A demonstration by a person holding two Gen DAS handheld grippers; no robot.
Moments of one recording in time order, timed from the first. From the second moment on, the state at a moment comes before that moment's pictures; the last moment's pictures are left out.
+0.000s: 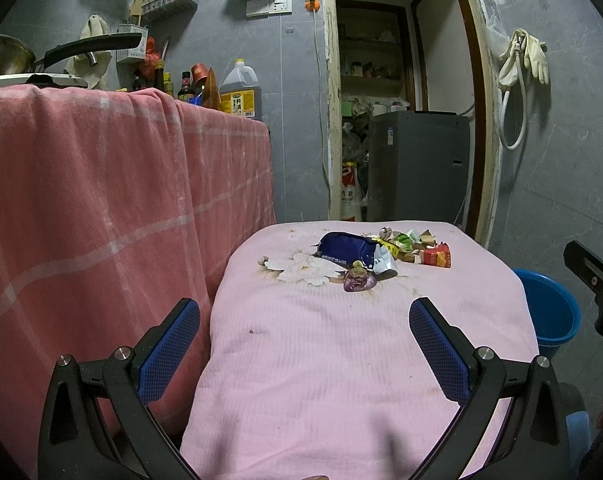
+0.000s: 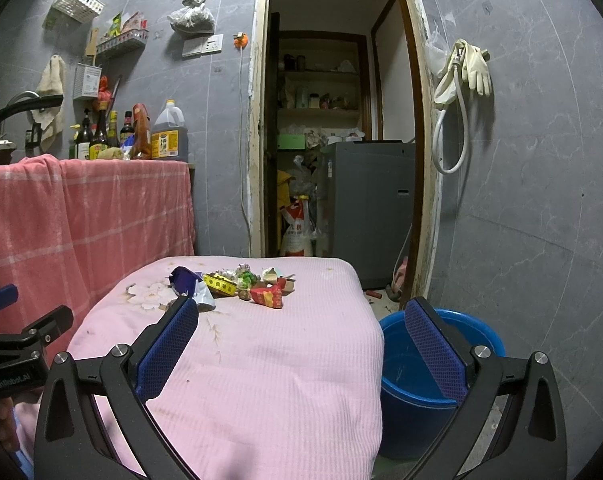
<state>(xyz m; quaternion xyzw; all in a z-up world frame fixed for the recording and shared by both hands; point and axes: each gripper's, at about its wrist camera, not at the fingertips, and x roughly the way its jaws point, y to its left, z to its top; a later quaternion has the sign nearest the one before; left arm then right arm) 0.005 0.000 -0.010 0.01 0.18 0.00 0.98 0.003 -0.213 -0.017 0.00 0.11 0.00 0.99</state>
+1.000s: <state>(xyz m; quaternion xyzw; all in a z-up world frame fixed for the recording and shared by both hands) 0.143 -0.004 -0.015 0.01 0.25 -0.03 0.97 0.127 -0.225 -0.021 -0.01 0.16 0.07 0.98</state>
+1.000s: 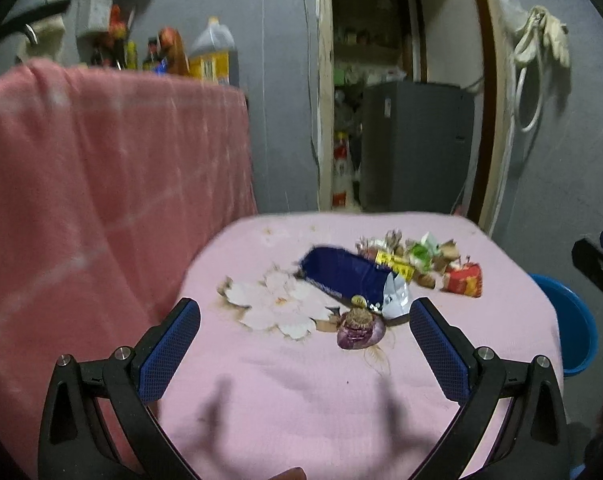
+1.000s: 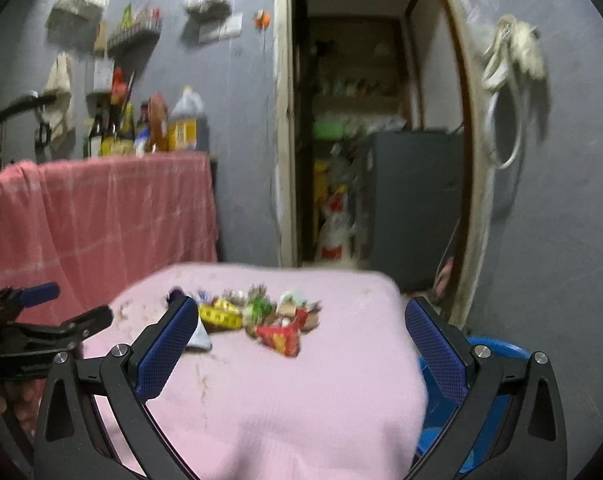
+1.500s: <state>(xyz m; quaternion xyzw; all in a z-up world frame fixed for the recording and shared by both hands) 0.202 -0.007 -0.063 0.02 0.38 -0.06 0.92 0.213 -0.209 -0.060 0.00 0.29 0.10 0.95</state>
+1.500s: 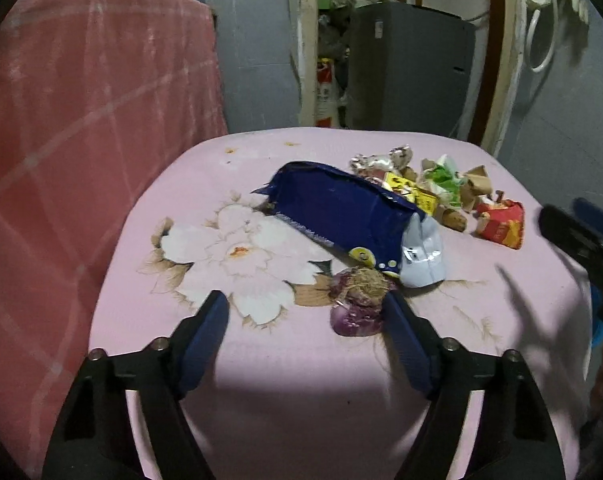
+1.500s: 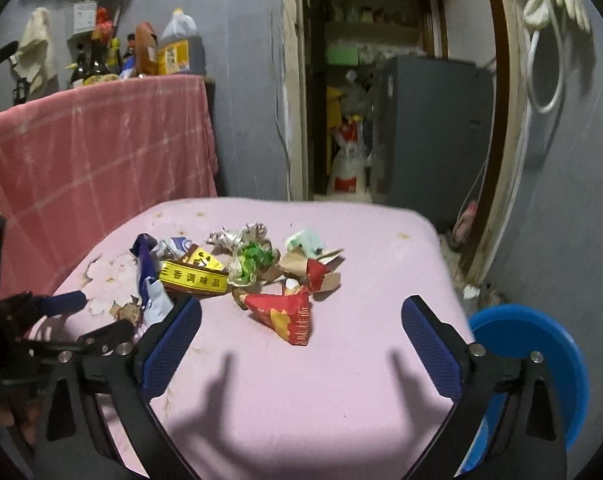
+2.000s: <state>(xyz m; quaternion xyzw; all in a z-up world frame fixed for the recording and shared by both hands) 0.207 -0.023 -0.064 0.01 0.39 -0.13 0.91 0.250 -0.206 -0.085 0.02 0.37 0.12 0.92</state>
